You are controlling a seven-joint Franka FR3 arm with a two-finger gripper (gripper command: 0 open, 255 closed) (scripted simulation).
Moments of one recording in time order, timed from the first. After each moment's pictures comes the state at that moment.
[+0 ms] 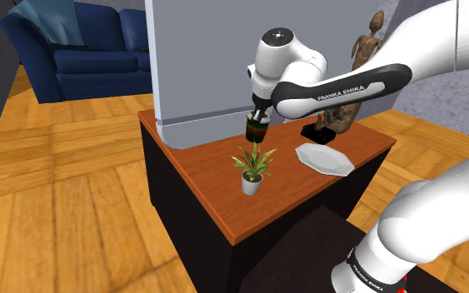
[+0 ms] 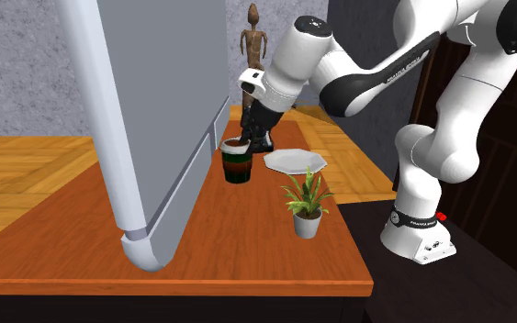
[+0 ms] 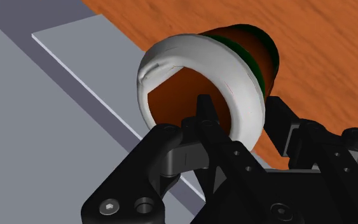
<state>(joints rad) -0.11 -0.36 0.16 -2.38 -0.58 2.28 0.00</state>
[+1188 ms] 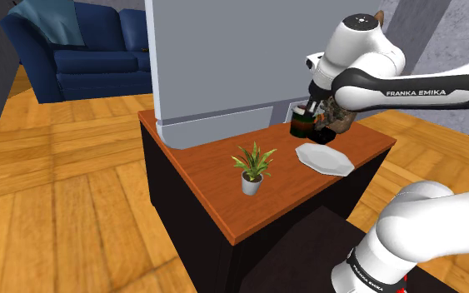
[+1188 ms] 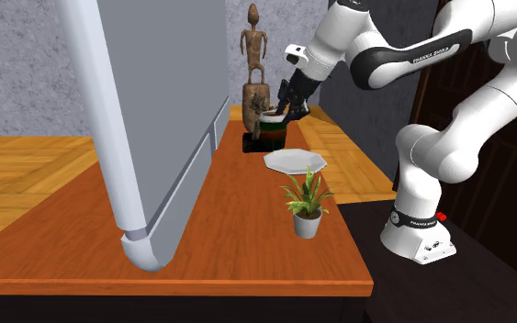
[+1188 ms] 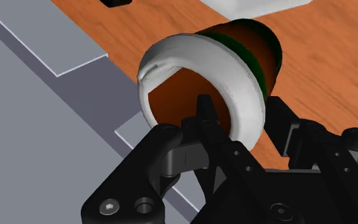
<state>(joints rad) -0.14 -0.79 -0.09 -2.61 -0.56 2.22 -0.35</state>
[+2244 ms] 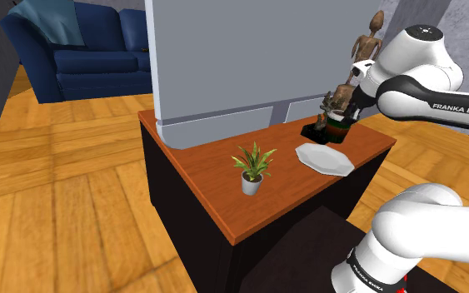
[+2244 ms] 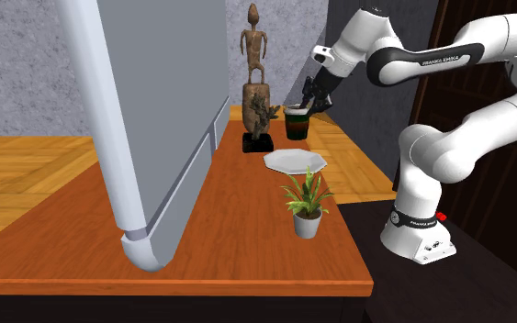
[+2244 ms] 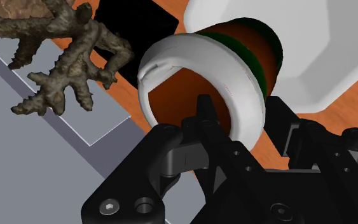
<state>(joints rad) -0.25 -1.06 -0.33 -2.74 -0.66 2.18 -0.62</state>
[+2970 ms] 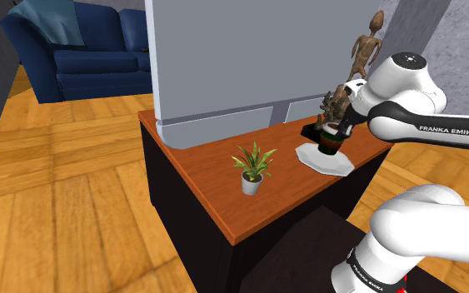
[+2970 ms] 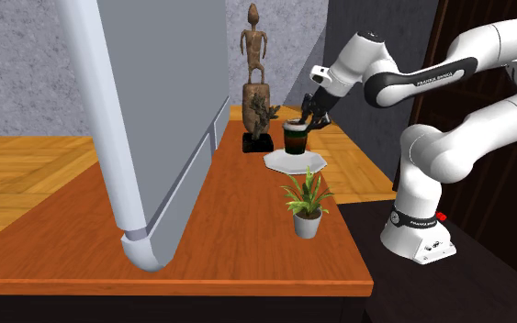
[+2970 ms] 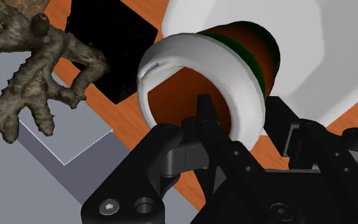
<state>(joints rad) -0.30 -1.05 -0.38 -2.88 -0.74 2.32 -0.57</state>
